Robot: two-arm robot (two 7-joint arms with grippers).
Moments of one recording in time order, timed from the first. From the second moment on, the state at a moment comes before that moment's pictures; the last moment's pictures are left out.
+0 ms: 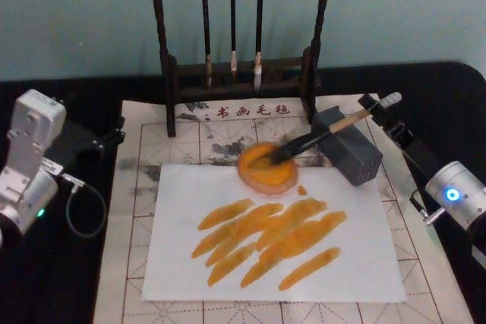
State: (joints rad) left arm -0.20 0.60 0.45 -1.41 -0.25 -0.12 0.03; right arm 0.25 0.35 -0.20 -1.13 1.20 0.18 0.51
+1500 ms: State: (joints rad) left arm -0.20 0.60 0.45 -1.41 -0.25 -0.12 0.03; right arm 0.29 0.34 -0.23 -1.07 1.26 0.18 0.52
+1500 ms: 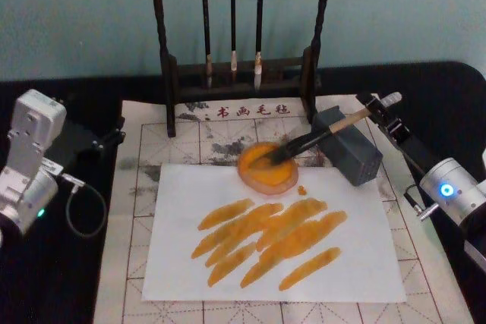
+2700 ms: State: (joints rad) left arm -0.20 0.60 0.45 -1.41 -0.25 -0.12 0.03; right arm 0.29 0.34 -0.23 -1.07 1.26 0.18 0.52
